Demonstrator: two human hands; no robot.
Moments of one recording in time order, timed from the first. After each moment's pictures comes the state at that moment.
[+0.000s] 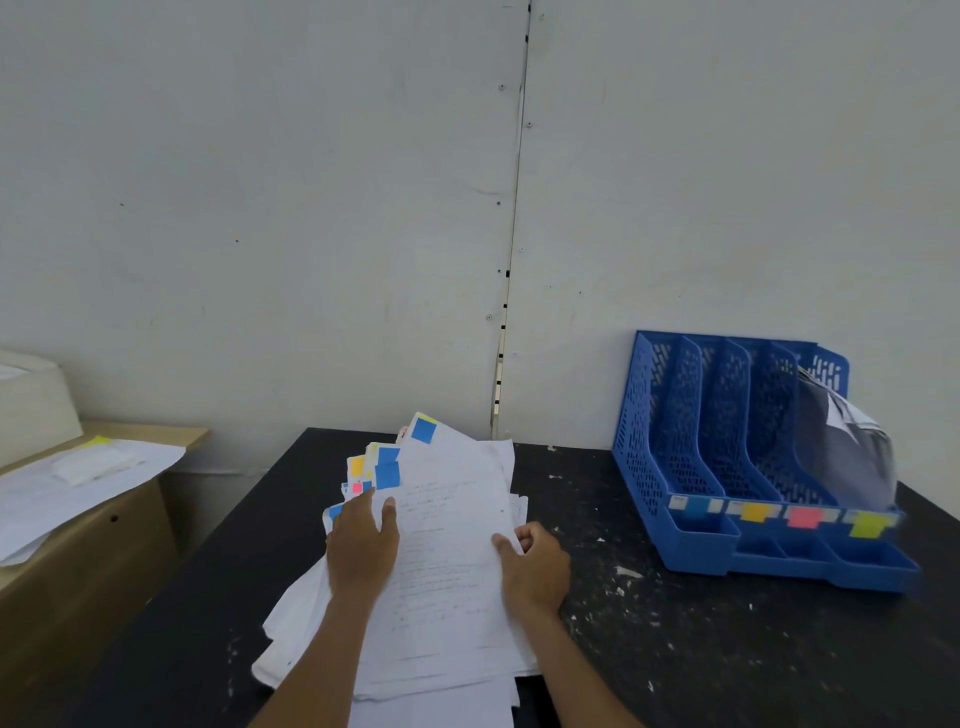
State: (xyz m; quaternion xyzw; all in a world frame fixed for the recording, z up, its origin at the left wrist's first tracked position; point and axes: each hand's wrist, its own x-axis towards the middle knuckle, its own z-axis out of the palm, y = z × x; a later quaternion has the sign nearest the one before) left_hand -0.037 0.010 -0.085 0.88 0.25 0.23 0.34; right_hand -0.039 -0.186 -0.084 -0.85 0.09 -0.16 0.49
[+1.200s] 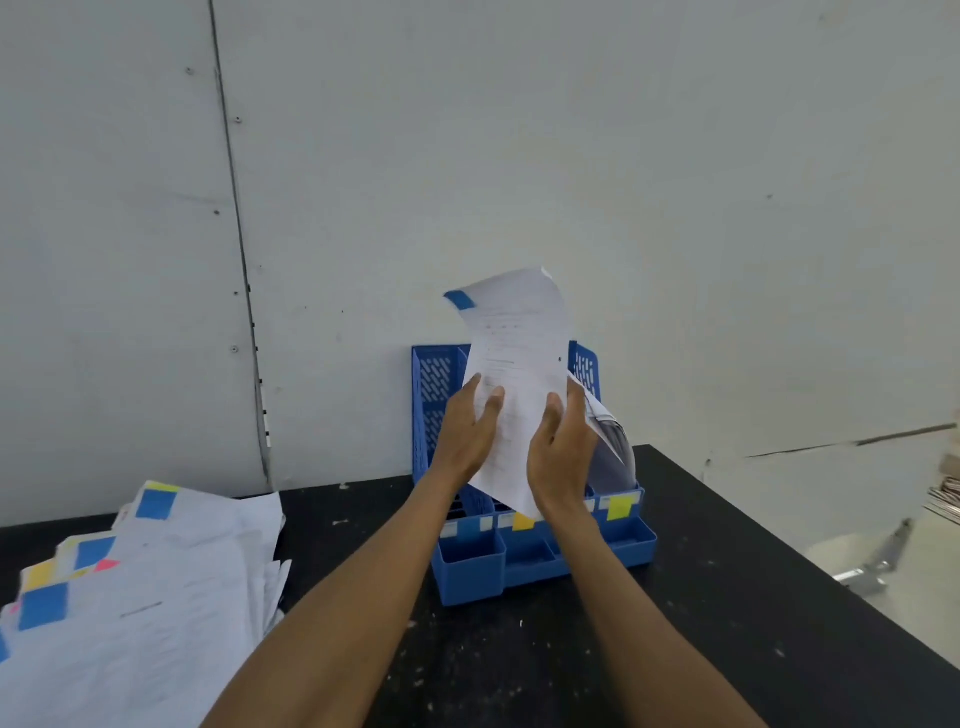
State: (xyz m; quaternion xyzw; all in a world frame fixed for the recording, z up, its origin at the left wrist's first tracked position) left_hand 0.092 -0.373 0.070 0.79 -0.19 0.12 0.57; right_hand 0.015 -0.469 0.082 -0.71 -0.01 -0.52 0.47
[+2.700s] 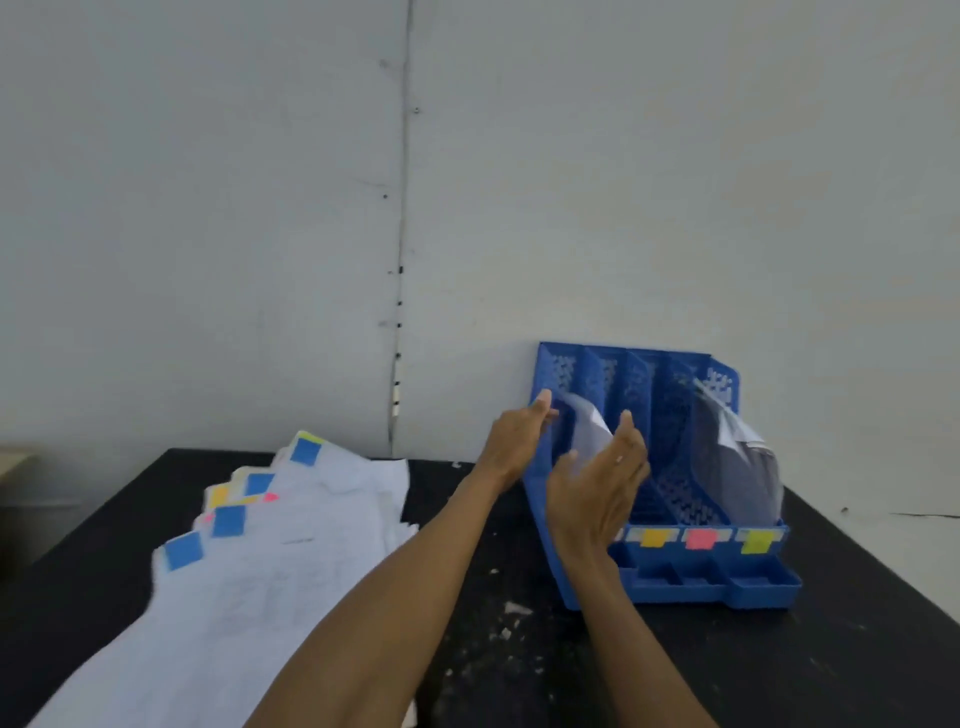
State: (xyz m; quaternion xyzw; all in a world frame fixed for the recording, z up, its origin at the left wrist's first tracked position) left_hand 0.098 -0.279 0.066 0.77 -0.13 0.04 0.63; right_hand 0.035 -0.363 0.037 -0.79 0.12 -0.50 0.33
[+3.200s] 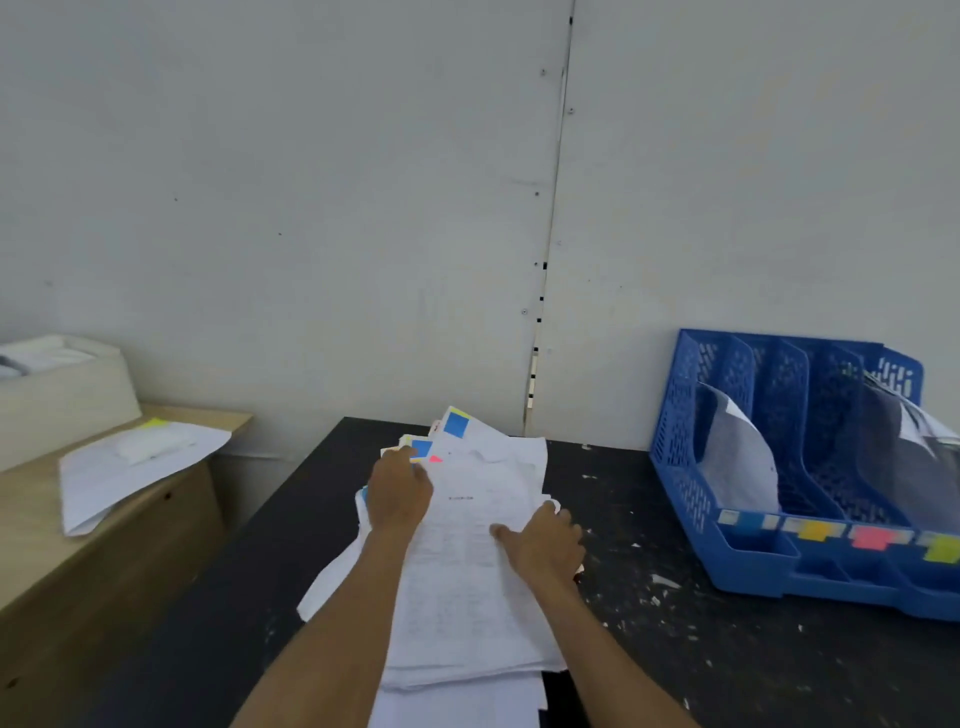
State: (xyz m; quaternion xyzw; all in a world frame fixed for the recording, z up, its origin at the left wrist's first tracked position) left_hand -0.005 0.018 -0.044 0.88 0.20 0.27 0.33; right_hand -0.022 -0.166 -0.045 -0.96 0.07 -0.01 0.26
